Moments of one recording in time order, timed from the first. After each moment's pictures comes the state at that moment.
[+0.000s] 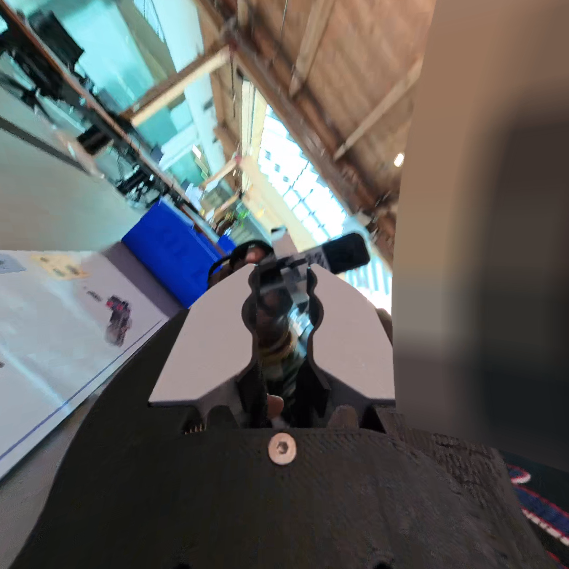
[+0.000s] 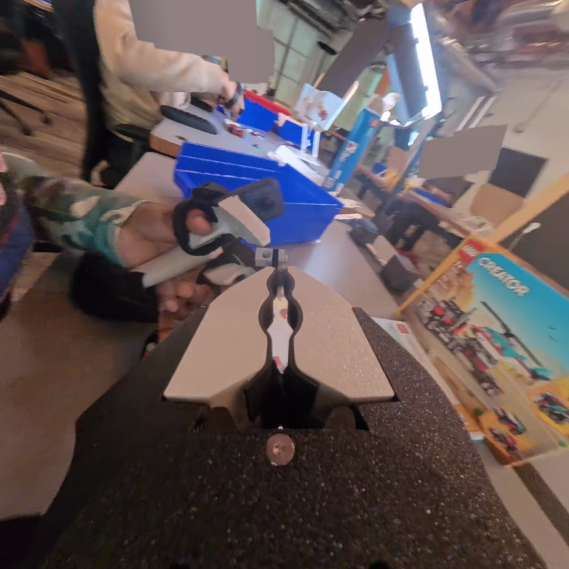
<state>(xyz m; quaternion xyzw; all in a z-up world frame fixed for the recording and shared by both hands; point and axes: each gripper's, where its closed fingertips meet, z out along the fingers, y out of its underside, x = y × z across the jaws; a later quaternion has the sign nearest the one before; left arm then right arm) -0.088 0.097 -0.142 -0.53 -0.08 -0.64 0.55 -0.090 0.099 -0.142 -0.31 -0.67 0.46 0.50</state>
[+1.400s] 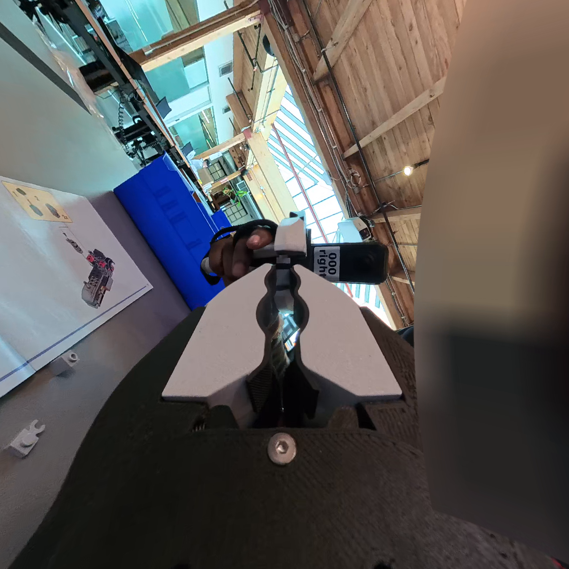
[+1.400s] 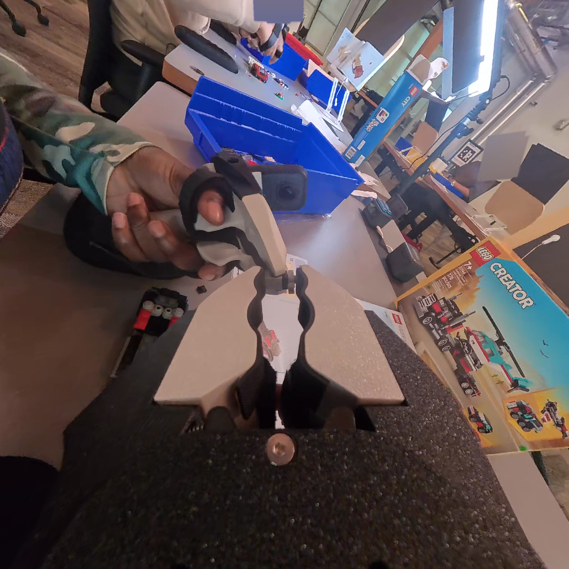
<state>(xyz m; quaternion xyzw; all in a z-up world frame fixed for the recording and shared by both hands) -0.068 0.103 -0.156 -0.56 -0.12 -0.68 0.47 -0.091 0.096 -0.163 -0.27 -0.73 0.39 0.48</state>
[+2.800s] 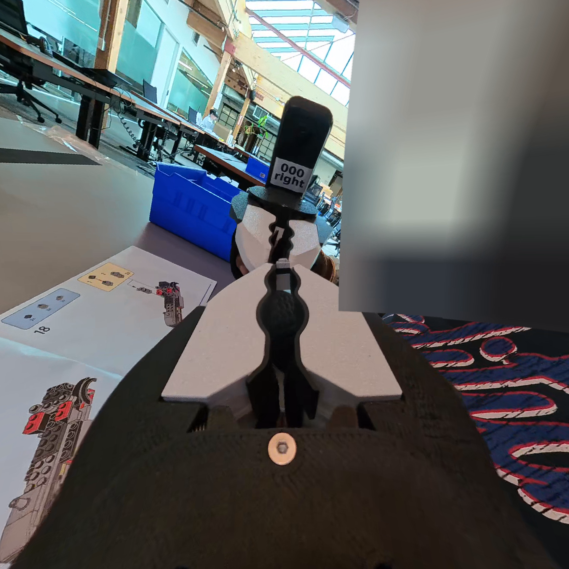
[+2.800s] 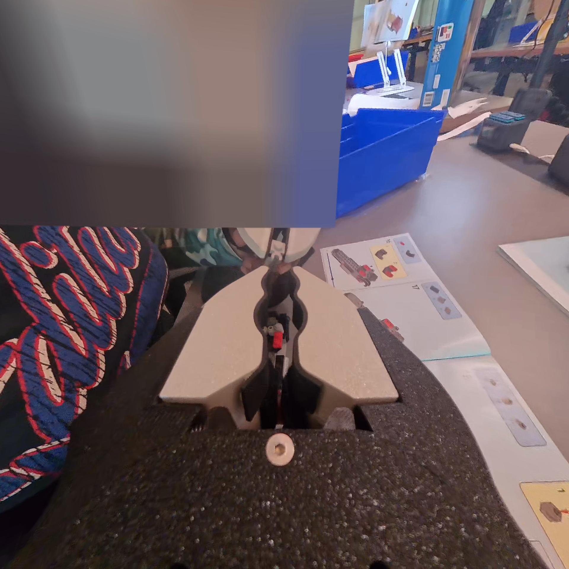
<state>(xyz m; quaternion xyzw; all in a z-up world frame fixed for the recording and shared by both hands) -0.061 0.085 -0.163 -0.64 0.15 -0.51 0.56 -0.074 0.083 -0.175 -0.42 -0.63 0.60 0.25</state>
